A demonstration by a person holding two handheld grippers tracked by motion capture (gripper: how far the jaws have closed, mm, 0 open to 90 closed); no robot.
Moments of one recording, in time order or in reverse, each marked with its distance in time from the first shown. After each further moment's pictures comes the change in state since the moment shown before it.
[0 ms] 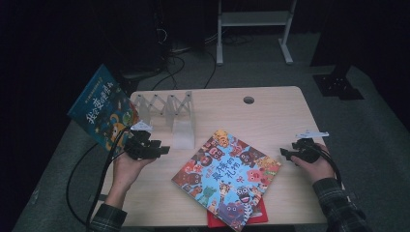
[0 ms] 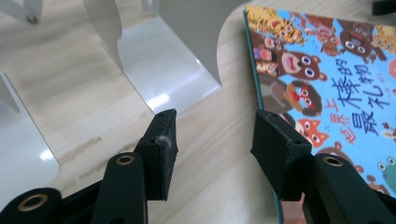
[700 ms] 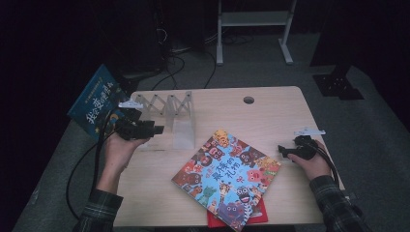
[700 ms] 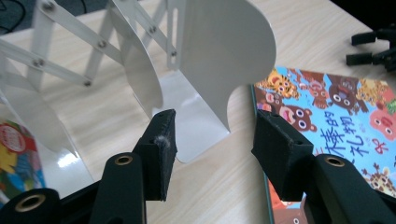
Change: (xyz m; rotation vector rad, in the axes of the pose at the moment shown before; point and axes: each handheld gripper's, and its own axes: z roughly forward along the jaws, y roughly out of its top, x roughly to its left) left arm 0.010 0.051 -0.035 -0.071 0.022 -0.004; right arm -0.013 0.000 0.026 -0.021 -0.059 0.012
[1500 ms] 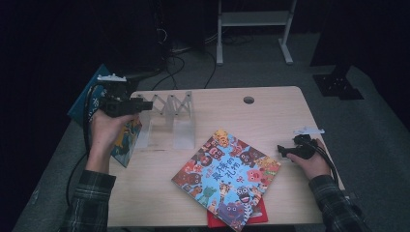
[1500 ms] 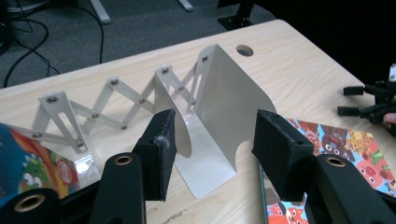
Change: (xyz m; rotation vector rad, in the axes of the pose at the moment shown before) left arm 0.022 0.053 -0.042 -0.093 0.028 -0.067; right arm -0.001 0.003 0.004 0.014 -0.008 0.006
